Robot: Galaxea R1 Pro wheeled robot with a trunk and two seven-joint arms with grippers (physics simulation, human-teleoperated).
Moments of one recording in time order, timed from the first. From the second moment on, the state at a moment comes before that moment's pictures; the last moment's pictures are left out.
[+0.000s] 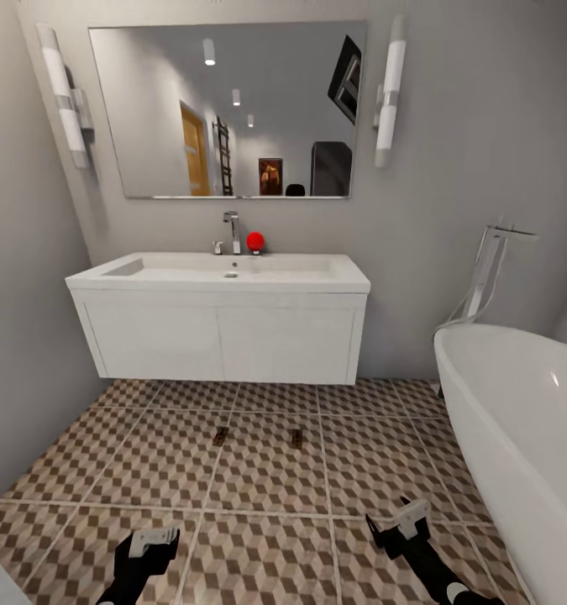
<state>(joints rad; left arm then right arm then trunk) -0.55 0.08 -0.14 0.08 0.18 -0.62 -0.03 -0.56 -0.10 0.26 -0.02 0.04 -0.72 0.08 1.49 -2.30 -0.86</state>
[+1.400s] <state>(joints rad) -0.55 0.08 -0.14 0.08 0.18 -0.62 -0.03 -0.56 -0.10 0.26 -0.02 0.04 -0.72 0.08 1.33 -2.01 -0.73</state>
